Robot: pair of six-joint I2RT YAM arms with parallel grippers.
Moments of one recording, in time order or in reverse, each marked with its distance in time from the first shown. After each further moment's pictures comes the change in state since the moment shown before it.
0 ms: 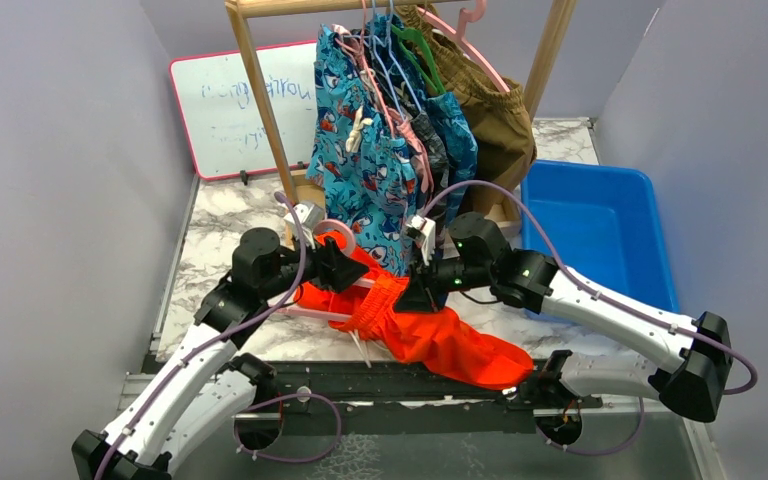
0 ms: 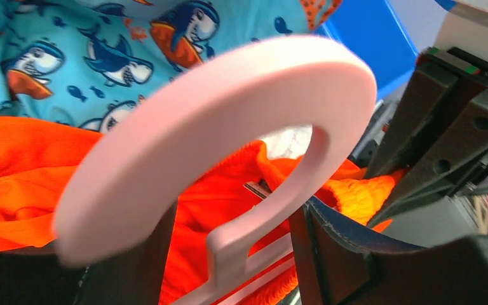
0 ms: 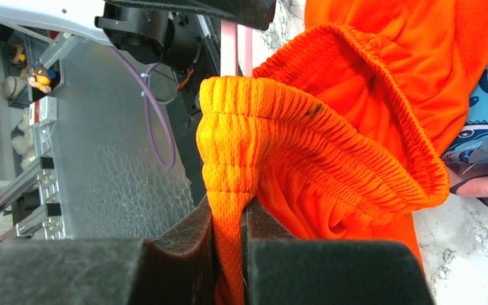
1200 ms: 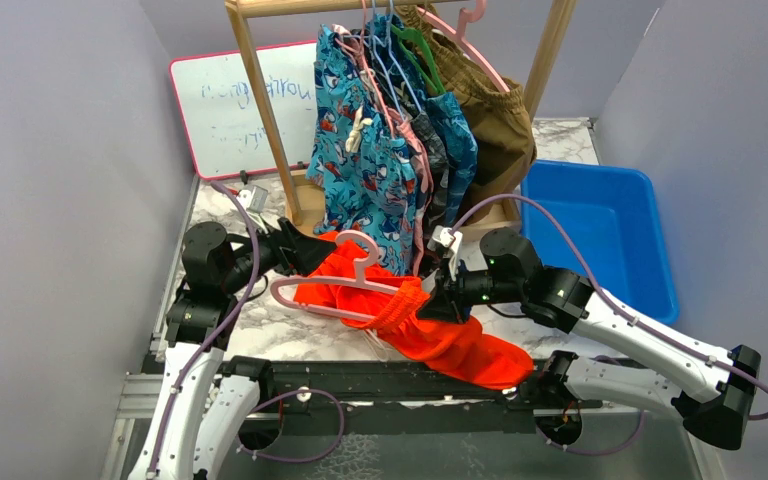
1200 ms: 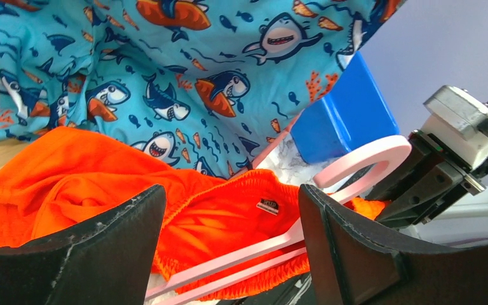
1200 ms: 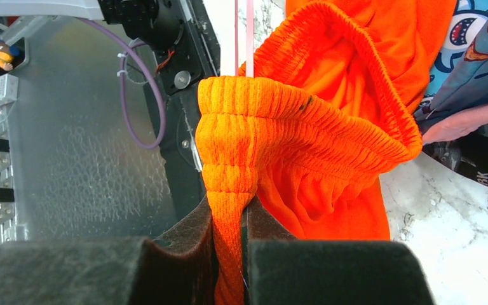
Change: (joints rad) left arm 0.365 -0.094 0.117 -0.145 0.179 -0.057; right arm 0.003 -0.214 -0.104 -0.082 0.065 -0.109
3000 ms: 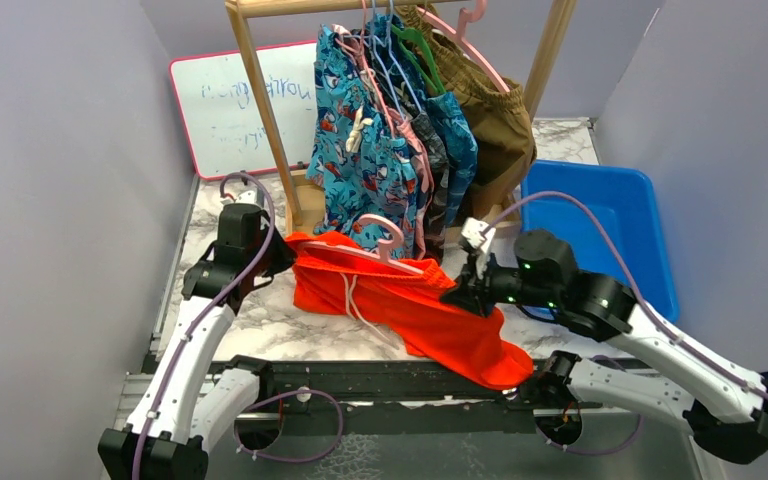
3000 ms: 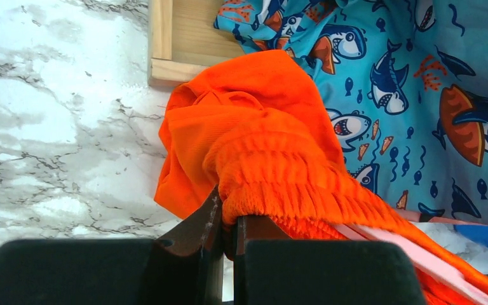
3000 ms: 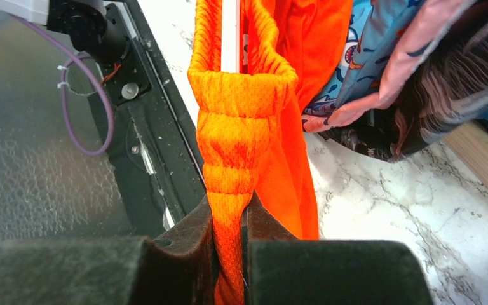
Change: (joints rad) left arm -0.048 0.227 0.068 -0.330 -0.601 -0.012; right arm -0.001 -0.091 0.121 -0.185 0.202 -0.125
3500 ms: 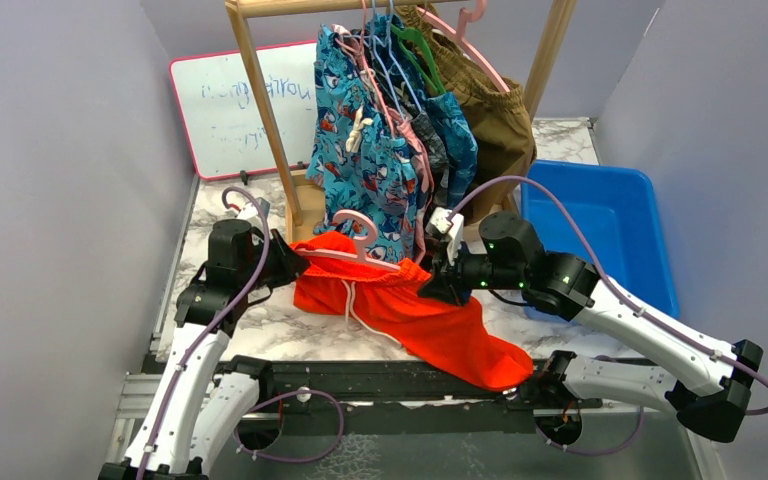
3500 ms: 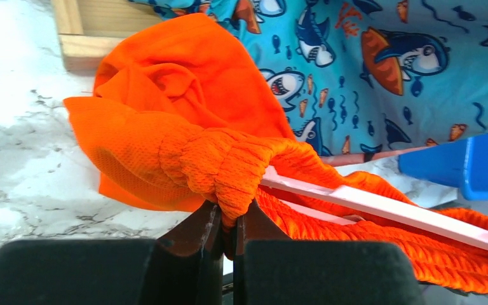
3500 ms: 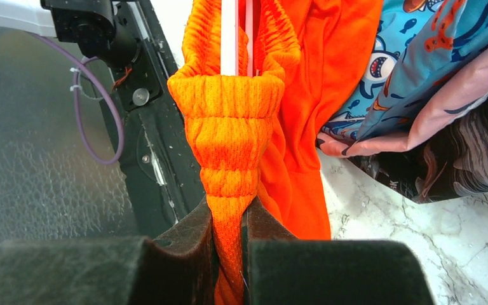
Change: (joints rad) left arm 0.005 -0.144 -0.082 0.049 0.249 -0.011; right arm -0.001 0.153 0.050 0.072 -0.081 0.012
